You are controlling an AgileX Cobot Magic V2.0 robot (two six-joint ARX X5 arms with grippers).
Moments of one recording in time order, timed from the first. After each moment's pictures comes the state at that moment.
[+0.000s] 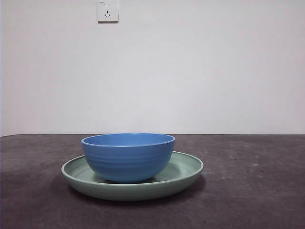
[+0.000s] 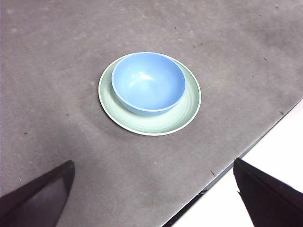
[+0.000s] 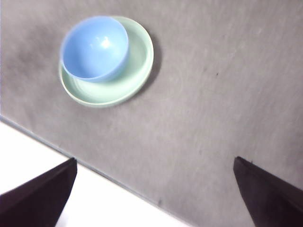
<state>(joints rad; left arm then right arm) -0.71 0.48 0.97 -1.12 0.04 -0.09 0.52 0.61 1.18 -1.33 -0.11 0.23</state>
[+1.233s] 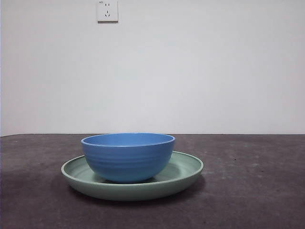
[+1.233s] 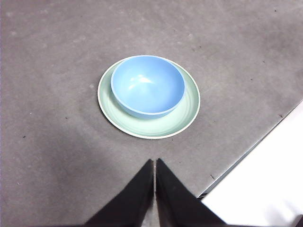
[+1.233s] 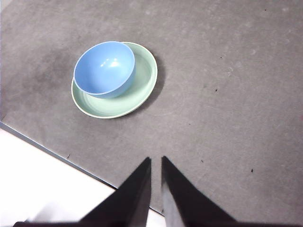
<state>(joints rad) -0.71 0.47 0.96 -1.10 0.05 -0.09 0.52 0.53 1.18 -1.33 -0.10 0.25</state>
